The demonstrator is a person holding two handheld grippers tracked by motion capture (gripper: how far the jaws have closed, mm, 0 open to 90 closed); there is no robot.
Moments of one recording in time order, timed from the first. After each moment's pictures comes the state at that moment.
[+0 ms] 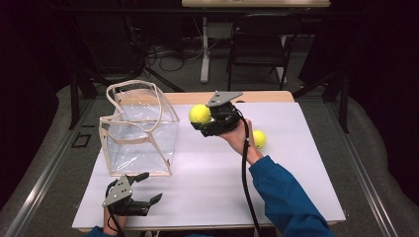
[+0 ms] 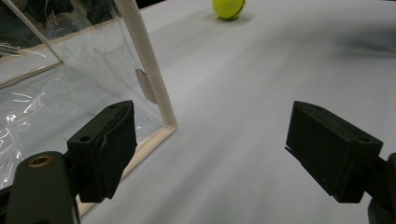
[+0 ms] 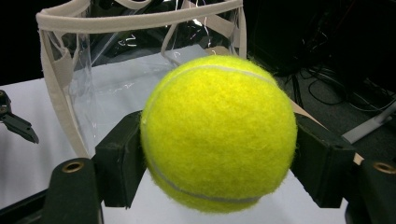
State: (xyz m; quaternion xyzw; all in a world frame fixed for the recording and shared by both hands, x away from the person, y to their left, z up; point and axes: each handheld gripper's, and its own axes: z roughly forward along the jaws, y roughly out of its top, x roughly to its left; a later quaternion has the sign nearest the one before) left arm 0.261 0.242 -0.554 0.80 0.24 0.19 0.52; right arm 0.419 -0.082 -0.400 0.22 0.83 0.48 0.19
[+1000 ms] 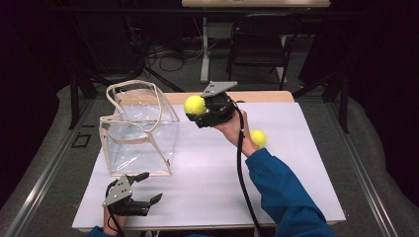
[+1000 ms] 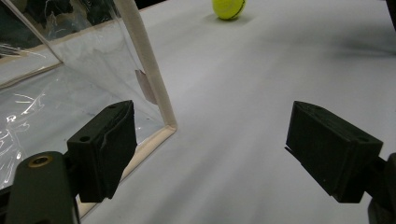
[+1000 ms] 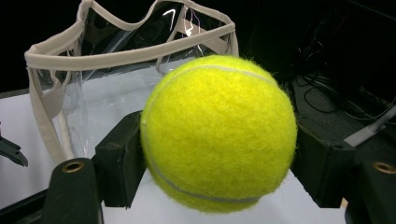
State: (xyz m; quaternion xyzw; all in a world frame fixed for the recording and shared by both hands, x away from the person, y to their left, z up) left arm 0.261 0.242 -0.554 0.80 0.24 0.19 0.52; right arm 0.432 -0.070 -0.382 0.21 0.83 0.48 0.20
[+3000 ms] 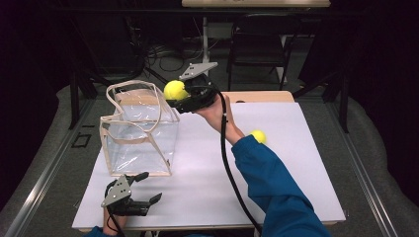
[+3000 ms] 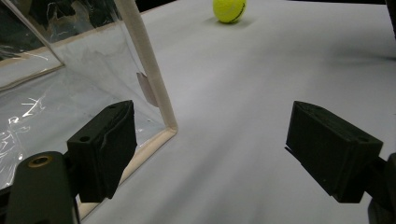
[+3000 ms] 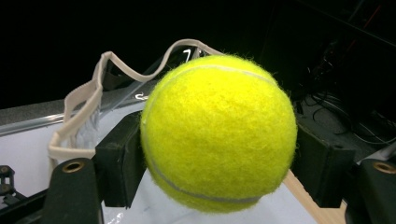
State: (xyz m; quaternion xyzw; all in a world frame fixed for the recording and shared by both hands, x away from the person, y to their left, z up) left arm 0.260 0.242 -0.554 0.79 0.24 0.19 0.53; right arm 0.446 -0.024 -0.341 0.19 0.82 0.50 0.19
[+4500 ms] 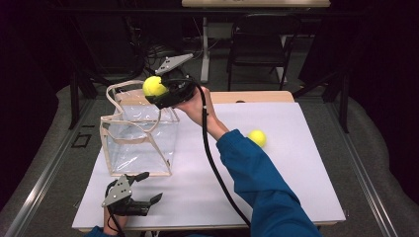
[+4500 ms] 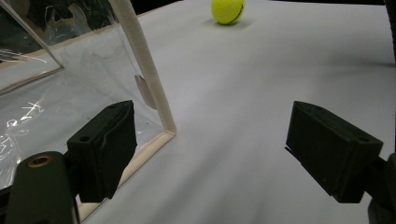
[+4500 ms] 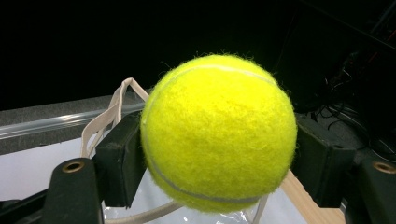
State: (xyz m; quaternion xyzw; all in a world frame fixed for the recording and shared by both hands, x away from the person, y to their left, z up) left arm 0.261 0.241 -0.553 0.79 0.24 0.19 0.53; right arm 0.453 0.025 -0.325 0.16 0.83 0.50 0.18
